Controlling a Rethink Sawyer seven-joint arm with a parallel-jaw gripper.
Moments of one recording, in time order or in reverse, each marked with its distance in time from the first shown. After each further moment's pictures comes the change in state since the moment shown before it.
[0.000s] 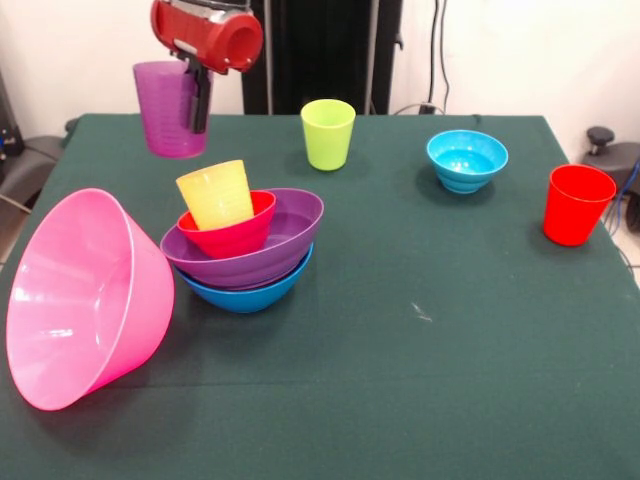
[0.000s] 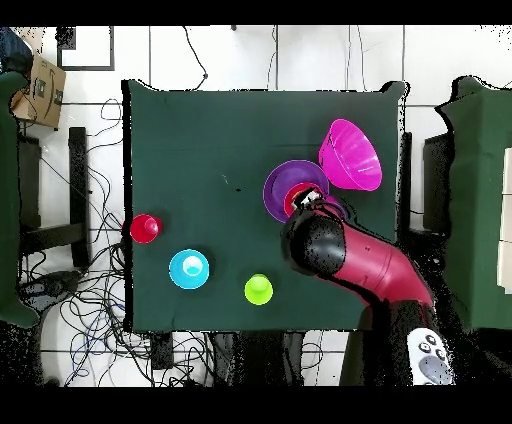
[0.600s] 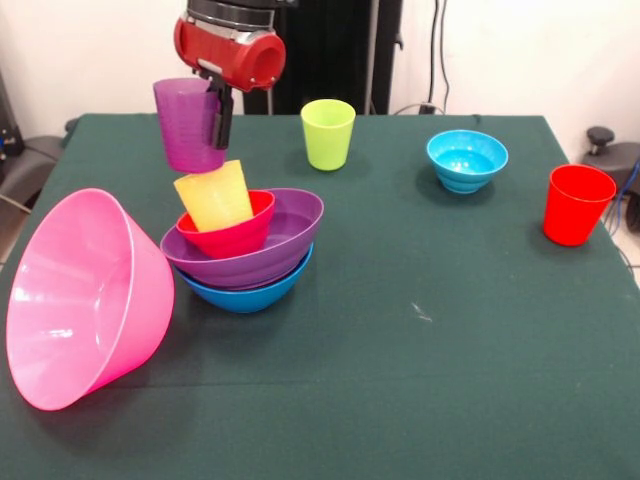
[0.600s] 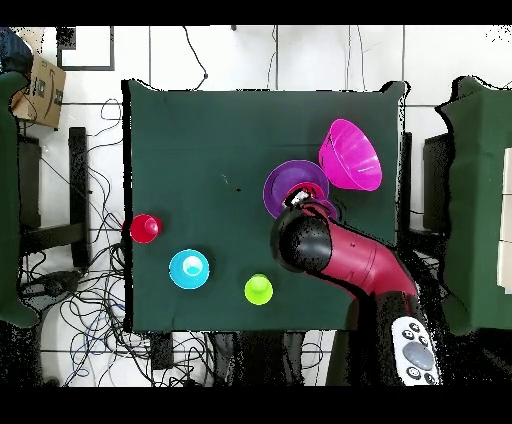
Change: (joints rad) arm 0.027 0.031 -0.001 0.000 0.000 -0.037 0.000
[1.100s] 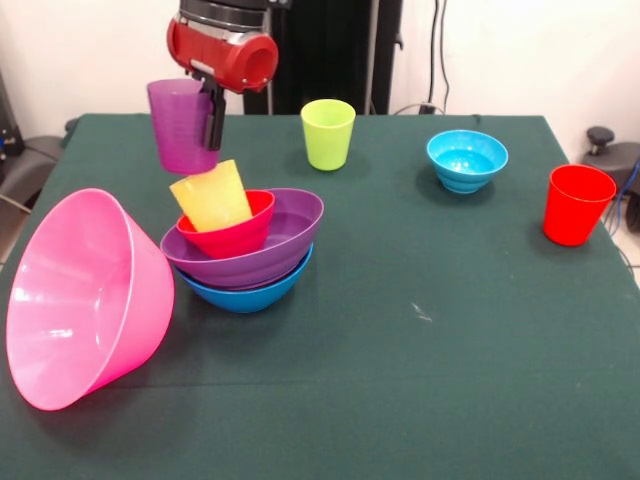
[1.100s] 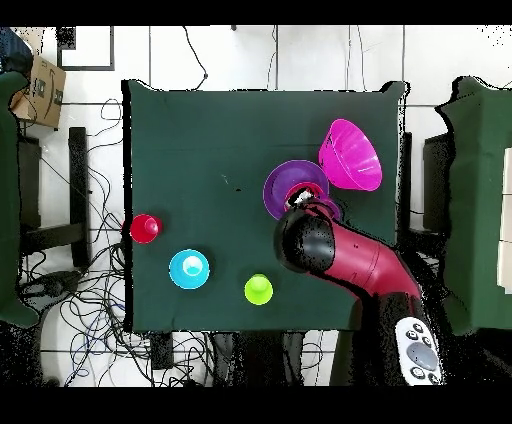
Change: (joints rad) arm -0.012 0.006 0.000 0.000 0.000 -0.015 0.000
